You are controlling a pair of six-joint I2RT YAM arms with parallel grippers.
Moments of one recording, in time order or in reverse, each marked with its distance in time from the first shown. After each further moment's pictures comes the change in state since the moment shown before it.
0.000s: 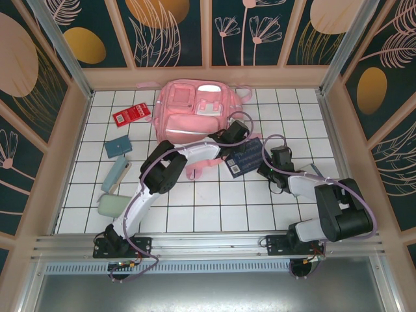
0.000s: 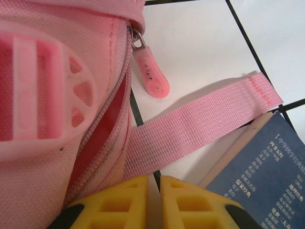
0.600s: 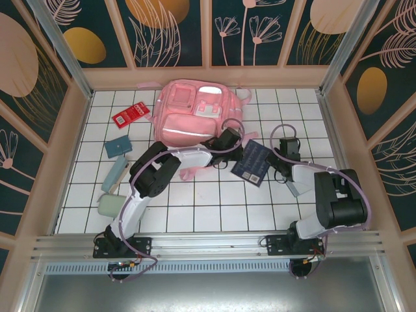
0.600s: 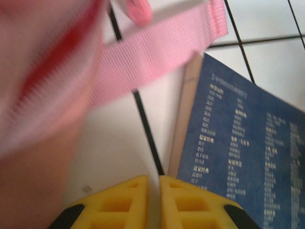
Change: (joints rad) left arm -0.030 -0.156 -0.292 0.151 0.188 -0.164; right arm -0.127 0.106 0.126 0.009 0.010 -0.008
